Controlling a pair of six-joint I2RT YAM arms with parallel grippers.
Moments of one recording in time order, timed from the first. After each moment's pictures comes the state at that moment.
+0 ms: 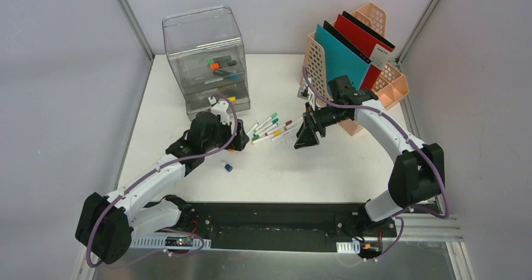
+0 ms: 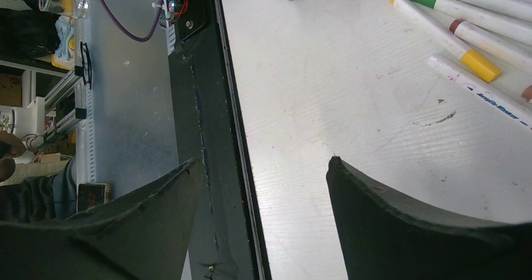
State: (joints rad) left arm -0.53 1.03 0.63 -0.12 0.02 -0.34; right arm 0.37 1.54 1.25 -0.94 -1.06 -0.49
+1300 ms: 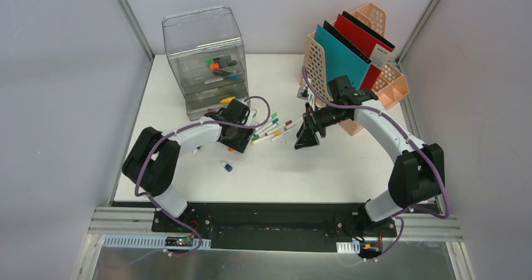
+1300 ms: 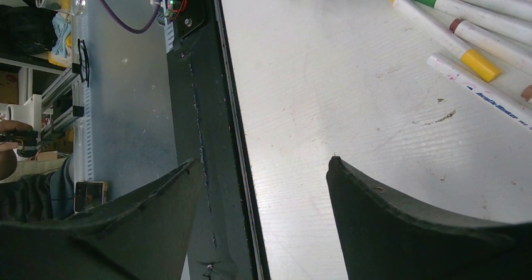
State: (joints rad) left arm -0.56 1.61 0.95 -0.49 -0.02 -0.10; right arm 0.38 1.54 1.25 -0.95 -1.05 -0.50
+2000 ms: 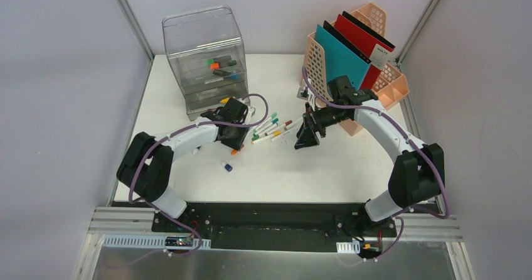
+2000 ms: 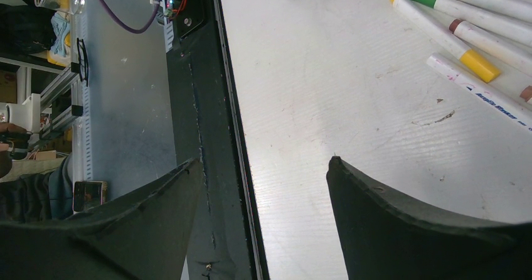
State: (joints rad) left arm -0.56 1.57 0.96 -0.54 0.00 -0.13; right arm 0.38 1.54 1.25 -0.95 -1.05 -0.50
